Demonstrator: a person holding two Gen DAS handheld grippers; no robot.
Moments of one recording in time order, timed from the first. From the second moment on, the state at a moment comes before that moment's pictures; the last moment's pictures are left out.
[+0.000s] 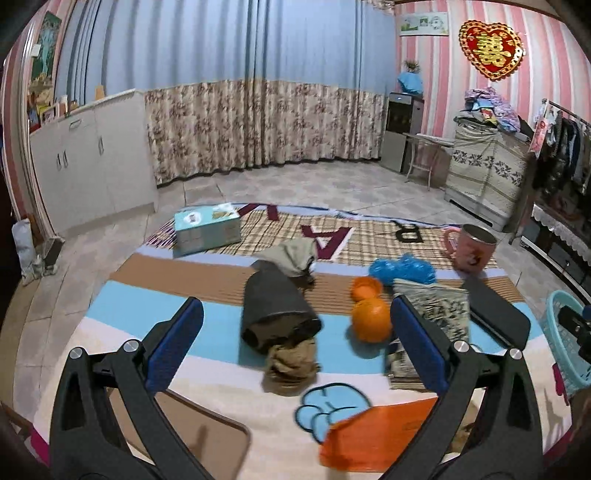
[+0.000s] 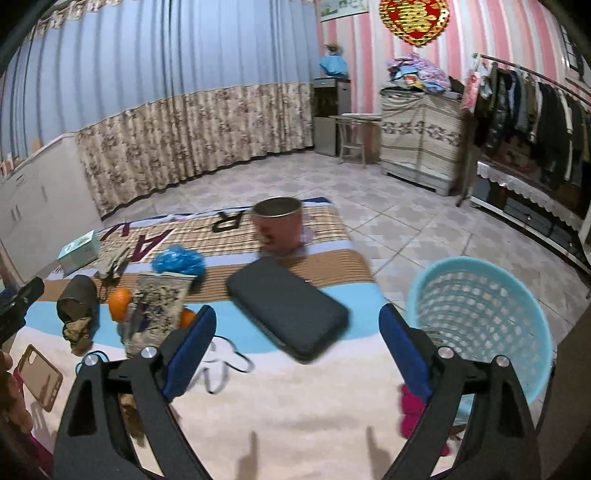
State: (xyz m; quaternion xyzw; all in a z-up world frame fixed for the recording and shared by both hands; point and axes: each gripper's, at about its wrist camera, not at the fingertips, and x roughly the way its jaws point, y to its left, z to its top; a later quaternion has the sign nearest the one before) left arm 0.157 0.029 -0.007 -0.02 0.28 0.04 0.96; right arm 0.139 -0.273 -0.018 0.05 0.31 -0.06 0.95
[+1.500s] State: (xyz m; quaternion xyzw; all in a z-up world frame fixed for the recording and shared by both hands) left arm 0.184 0.040 -0.082 -0.02 0.38 0.05 0.92; right arm 0.162 -0.251 -0.045 0.06 0.33 0.05 0.94
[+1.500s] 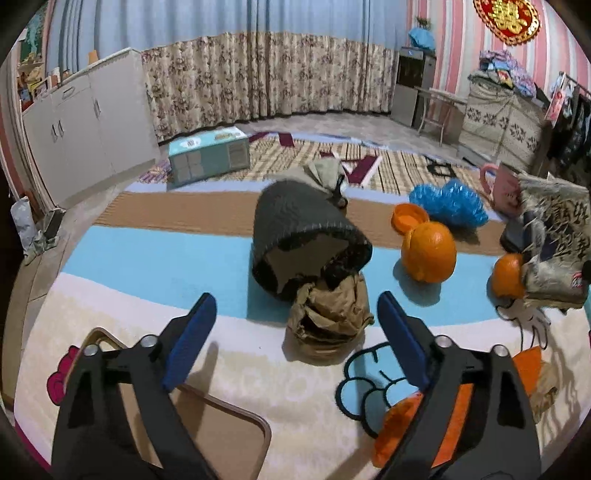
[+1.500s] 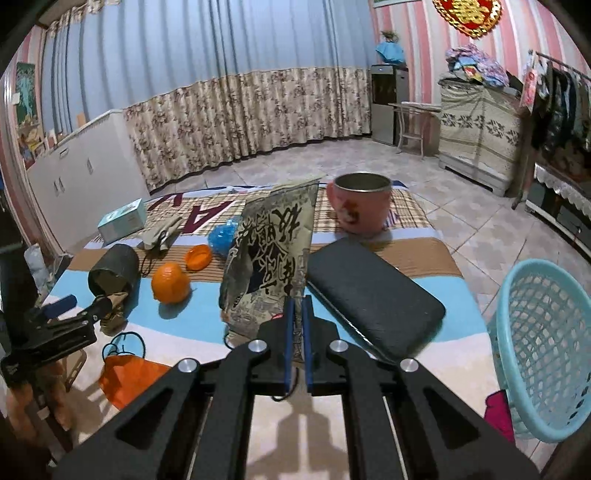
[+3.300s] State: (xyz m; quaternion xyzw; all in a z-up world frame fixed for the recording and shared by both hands) left arm 0.153 -0.053 0.016 0.01 0.24 -0.04 0.97; right arm 0.129 -0.345 -0.022 0.11 0.29 0.00 0.95
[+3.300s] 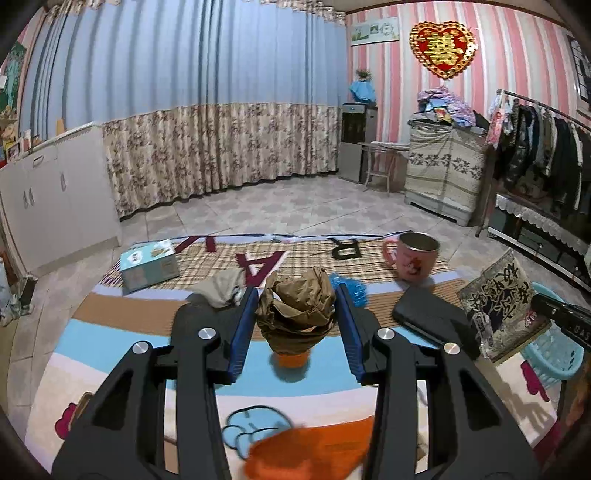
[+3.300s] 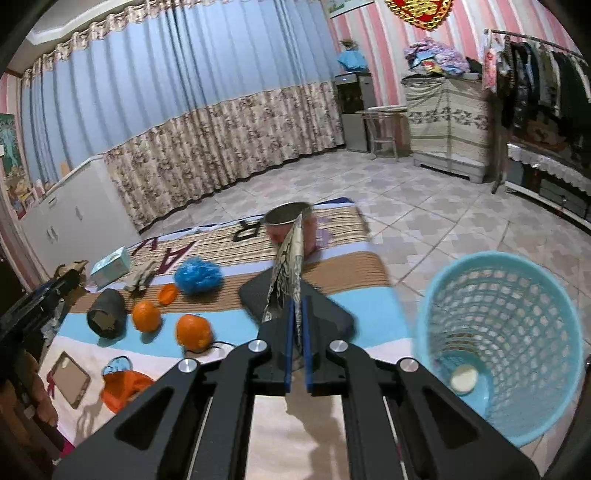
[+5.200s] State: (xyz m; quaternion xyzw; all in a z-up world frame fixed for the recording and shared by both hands) left arm 0.178 -0.350 -0.039 0.04 0.28 -0.25 0.92; right arm 0.084 -0.541 -0.065 0.11 0.33 -0.17 0.92
